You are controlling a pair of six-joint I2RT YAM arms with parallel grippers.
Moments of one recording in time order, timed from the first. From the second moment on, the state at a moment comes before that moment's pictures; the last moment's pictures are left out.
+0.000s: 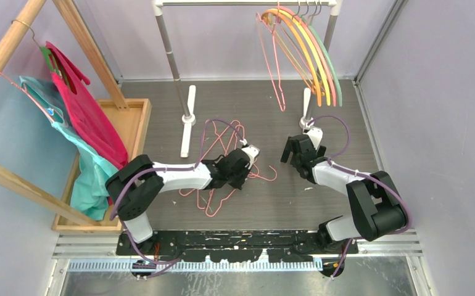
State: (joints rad) left arm -0.98 1.75 0.95 -0.04 -0.12 -0.28; right arm 0.36 1.40 0.56 0.02 0.44 0.53
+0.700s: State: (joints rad) left arm -0.58 1.24 0.99 0.07 0.25 -0.58; right arm 0.36 1.40 0.56 0.02 0.44 0.53
